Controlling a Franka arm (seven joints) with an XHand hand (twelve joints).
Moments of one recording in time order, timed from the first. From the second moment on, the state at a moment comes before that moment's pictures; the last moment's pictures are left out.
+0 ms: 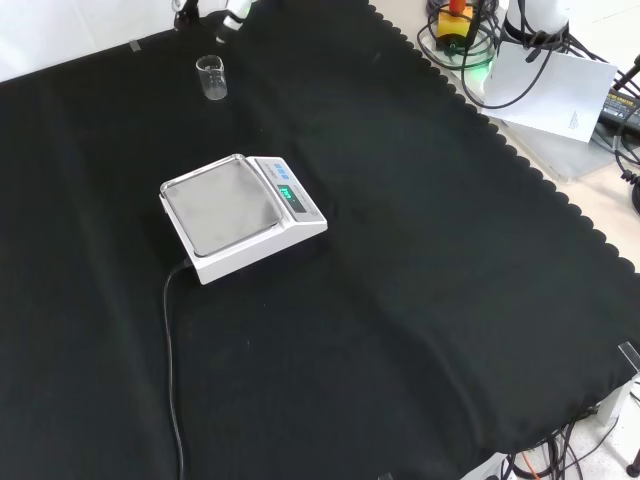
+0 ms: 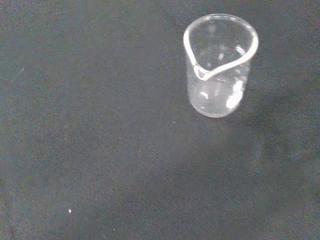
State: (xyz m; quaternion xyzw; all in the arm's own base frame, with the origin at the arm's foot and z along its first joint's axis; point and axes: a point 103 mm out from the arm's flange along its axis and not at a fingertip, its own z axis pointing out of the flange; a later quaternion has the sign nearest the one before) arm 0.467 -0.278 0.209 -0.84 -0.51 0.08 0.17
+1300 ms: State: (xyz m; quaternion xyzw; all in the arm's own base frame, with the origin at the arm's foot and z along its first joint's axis) arm 0.487 -0.302 0.122 -0.83 -0.48 0.13 0.25
